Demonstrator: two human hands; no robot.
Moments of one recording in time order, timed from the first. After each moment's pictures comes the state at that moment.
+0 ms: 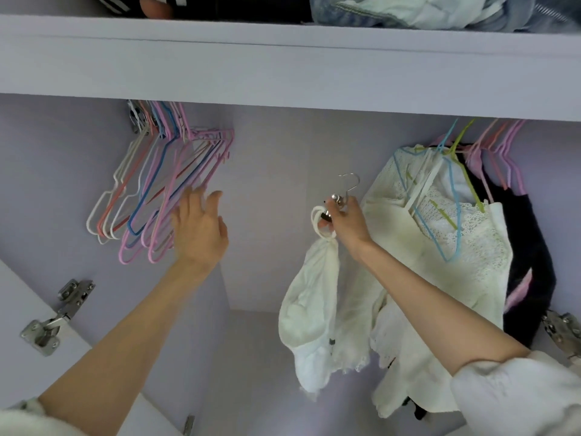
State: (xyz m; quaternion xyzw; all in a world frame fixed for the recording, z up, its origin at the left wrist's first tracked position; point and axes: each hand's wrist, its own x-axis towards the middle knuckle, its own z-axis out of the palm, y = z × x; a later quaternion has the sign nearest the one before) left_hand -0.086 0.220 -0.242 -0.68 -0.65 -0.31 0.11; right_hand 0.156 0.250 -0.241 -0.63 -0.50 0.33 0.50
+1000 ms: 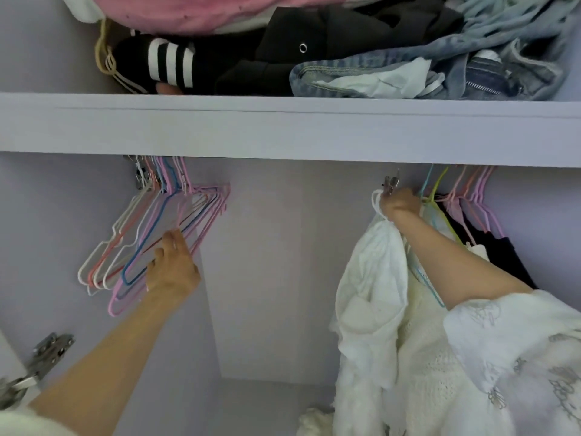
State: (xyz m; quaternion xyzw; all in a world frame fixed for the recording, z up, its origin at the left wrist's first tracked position) left_hand -0.111 0.248 -0.234 -0.61 -0.77 -0.20 0.04; right_hand 0.257 0.306 -0.145 -0.78 -0.44 0.09 0.43
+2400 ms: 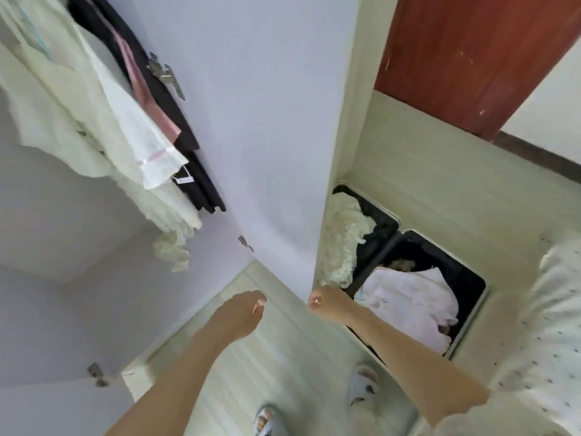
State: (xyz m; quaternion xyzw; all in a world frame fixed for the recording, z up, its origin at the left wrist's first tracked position) left_hand 0.146 -0.245 -0.451 -0.89 -0.29 0.22 -0.28; right_hand 0.294 -0.394 -0.476 -0.83 -0.32 0.45 0.11
